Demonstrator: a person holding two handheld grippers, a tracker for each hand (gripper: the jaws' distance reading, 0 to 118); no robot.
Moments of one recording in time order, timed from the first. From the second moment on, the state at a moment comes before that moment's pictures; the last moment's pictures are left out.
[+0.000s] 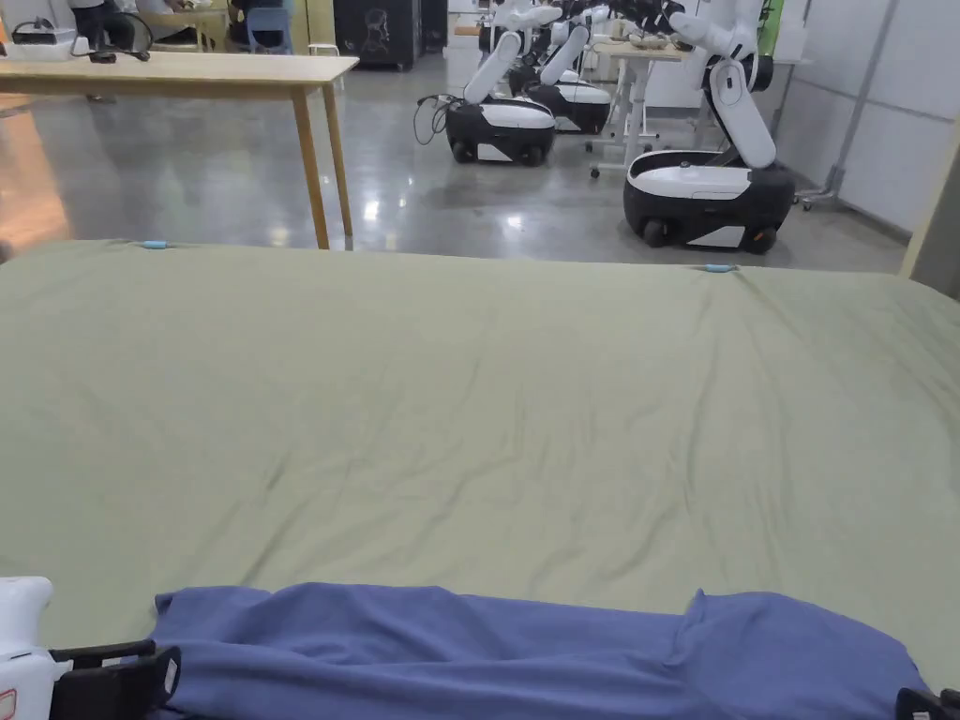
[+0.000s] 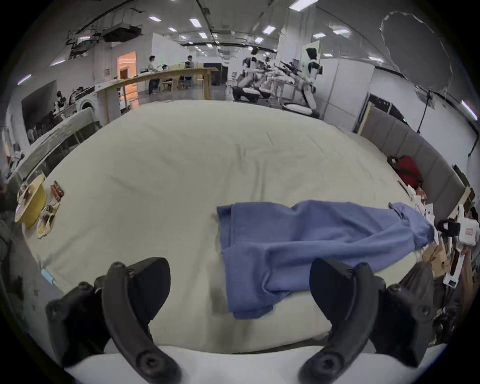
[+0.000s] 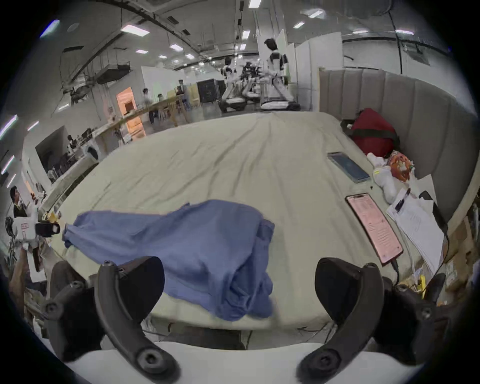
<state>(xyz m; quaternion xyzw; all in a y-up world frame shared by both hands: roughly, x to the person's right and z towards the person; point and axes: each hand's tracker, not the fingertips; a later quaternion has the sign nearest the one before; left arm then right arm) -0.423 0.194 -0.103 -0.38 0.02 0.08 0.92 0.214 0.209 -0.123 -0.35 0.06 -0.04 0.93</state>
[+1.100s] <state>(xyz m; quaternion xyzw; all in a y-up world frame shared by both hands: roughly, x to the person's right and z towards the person) -0.519 0.184 -0.182 -0.47 -0.15 0.36 0.79 0.064 0.231 -0.054 -0.13 0.00 0.09 0.99</state>
